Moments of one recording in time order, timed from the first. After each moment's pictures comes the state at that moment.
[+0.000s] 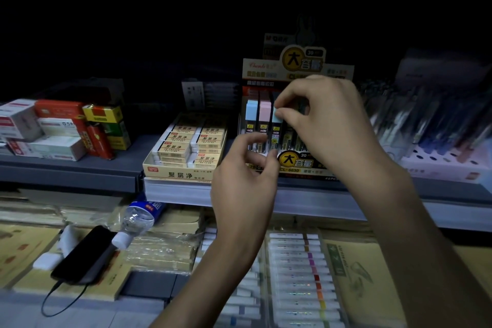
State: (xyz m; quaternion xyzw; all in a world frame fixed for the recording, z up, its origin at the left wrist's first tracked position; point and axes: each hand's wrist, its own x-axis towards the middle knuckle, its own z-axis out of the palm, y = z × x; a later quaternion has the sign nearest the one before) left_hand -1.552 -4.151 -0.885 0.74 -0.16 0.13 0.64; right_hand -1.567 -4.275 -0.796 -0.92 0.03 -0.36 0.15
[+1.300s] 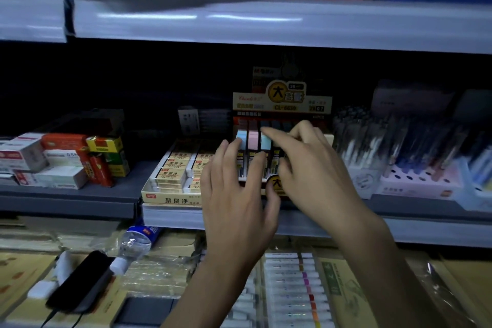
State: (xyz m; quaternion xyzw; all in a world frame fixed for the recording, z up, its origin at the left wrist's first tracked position) left_hand -1.551 -4.147 -0.884 0.85 -0.27 0.38 0.25; right_hand -1.592 -4.270 -0.814 -0.95 0.05 -0.28 0.08
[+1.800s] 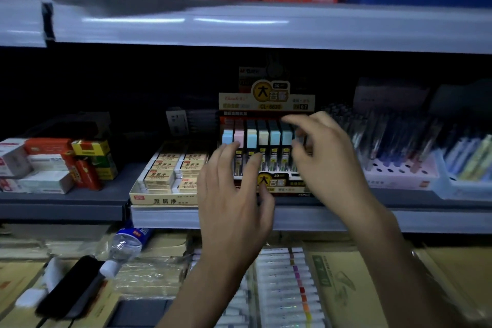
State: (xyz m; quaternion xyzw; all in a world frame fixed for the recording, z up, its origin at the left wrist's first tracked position) left_hand -1.562 -4.153 -0.883 0.83 -0.30 0.38 0.28; right_hand -1.603 -4.305 -0.812 -0.90 0.08 -0.38 0.20
